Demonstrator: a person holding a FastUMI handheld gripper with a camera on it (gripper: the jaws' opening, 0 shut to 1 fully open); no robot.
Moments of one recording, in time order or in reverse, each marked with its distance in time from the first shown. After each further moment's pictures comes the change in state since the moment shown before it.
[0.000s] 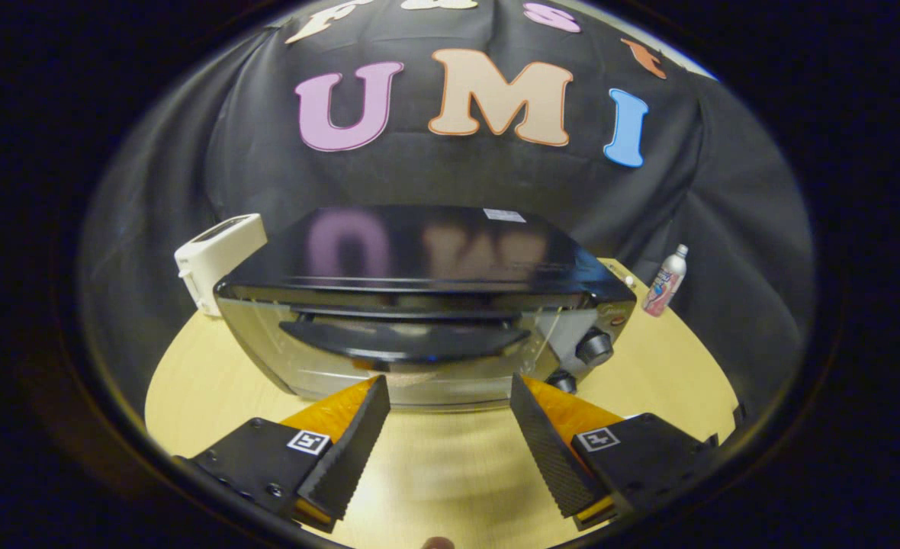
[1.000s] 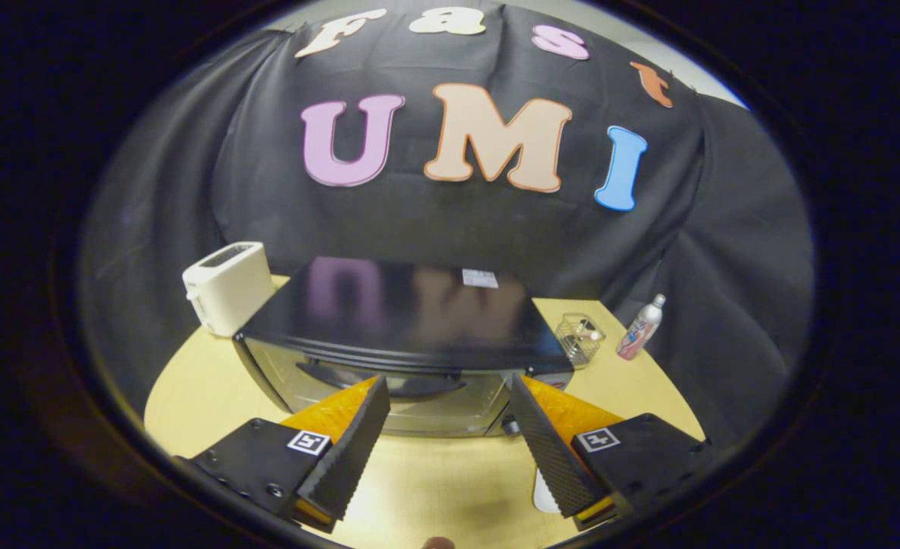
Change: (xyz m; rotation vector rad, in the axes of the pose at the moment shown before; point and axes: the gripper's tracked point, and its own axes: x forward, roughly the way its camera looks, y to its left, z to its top) arm -0.049 -0.032 0.086 -0.045 -0.139 -0.011
